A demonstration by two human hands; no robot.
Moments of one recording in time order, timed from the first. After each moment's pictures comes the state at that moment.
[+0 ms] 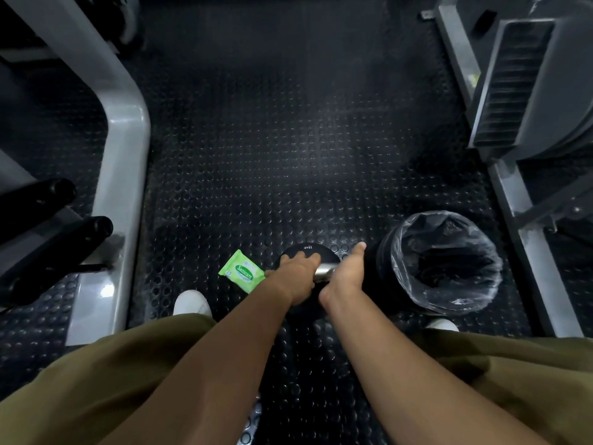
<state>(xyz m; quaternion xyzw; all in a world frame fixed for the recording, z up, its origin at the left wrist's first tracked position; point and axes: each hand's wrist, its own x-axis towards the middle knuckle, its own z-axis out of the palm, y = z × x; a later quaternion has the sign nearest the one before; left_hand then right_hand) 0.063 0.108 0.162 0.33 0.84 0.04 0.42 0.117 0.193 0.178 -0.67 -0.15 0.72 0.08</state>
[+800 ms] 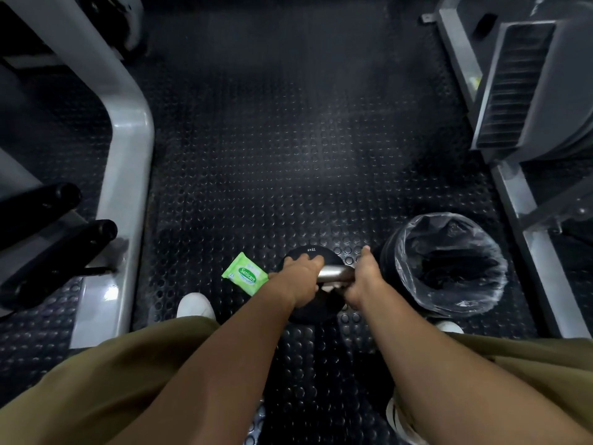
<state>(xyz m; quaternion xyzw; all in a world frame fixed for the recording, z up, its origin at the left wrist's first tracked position) 0.061 0.107 0.155 0.33 0.84 0.04 0.42 0.126 0.226 0.158 -0.67 -0.19 0.71 -0.02</state>
